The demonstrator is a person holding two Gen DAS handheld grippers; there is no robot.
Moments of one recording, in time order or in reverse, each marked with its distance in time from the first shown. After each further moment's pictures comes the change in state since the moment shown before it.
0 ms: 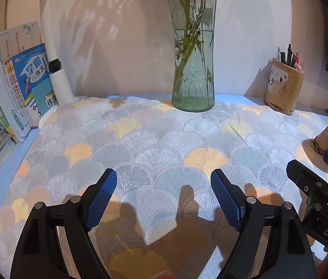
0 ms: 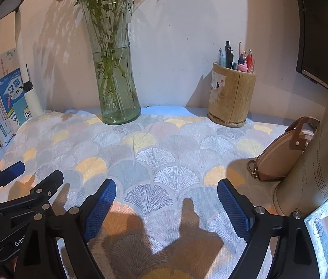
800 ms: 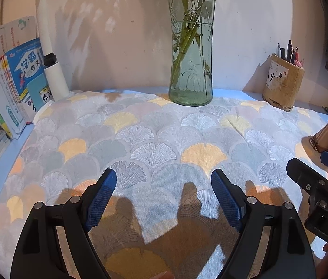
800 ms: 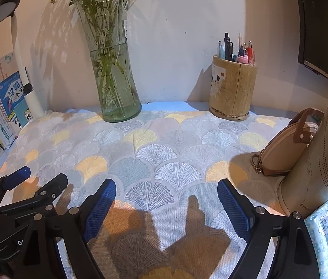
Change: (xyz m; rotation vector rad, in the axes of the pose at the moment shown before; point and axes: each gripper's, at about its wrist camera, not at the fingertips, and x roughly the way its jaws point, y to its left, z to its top) left arm 0.006 -0.001 0.000 0.002 0.033 -0.019; right arm 0.003 -0.001 -0.001 0.032 0.027 0.026
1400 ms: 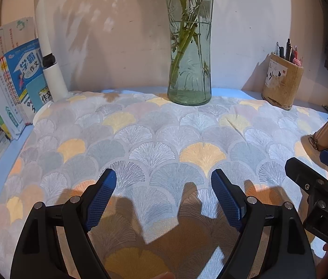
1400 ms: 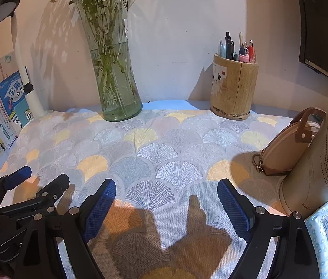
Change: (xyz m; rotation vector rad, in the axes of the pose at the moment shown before) left arm 0.000 -0.001 0.000 0.004 0.002 -0.003; right arm 0.000 0.001 0.000 0.002 0.004 0.002
